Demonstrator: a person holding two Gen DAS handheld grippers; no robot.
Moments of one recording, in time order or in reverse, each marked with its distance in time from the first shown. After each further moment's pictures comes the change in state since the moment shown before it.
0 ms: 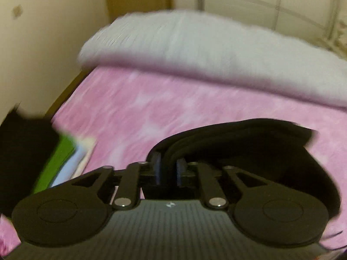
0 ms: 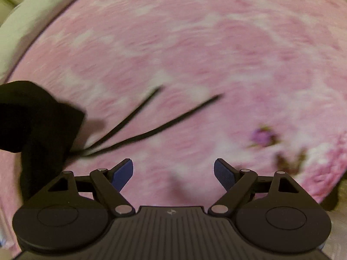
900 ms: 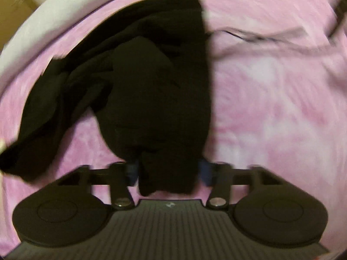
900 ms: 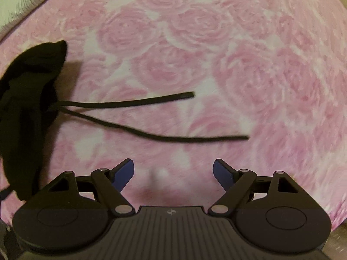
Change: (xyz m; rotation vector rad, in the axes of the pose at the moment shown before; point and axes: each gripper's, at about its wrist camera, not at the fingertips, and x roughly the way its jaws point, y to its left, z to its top) left arm 0.013 -0.237 -0.258 0.617 0.119 -0.182; right arm 0.053 0.056 0.044 -0.292 0.061 -0.116
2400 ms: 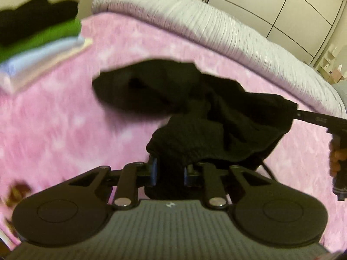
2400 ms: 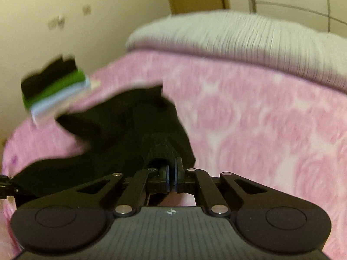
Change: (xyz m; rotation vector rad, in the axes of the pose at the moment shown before) left arm -0.124 0.117 -0.086 -0.847 -0.237 0.032; right arm -0.020 0.207 0.029 -0.745 -0.530 0.522
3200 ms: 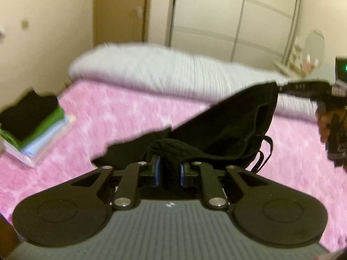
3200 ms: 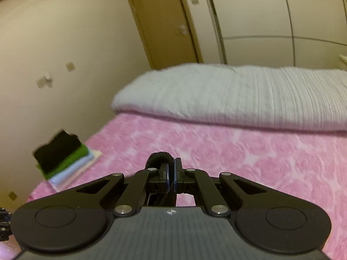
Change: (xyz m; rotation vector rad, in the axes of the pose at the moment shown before) left arm -0.212 -0.160 0.038 0.200 -0.199 0.017; right arm -0.218 -0.026 0.104 0.132 -0.199 -0.058
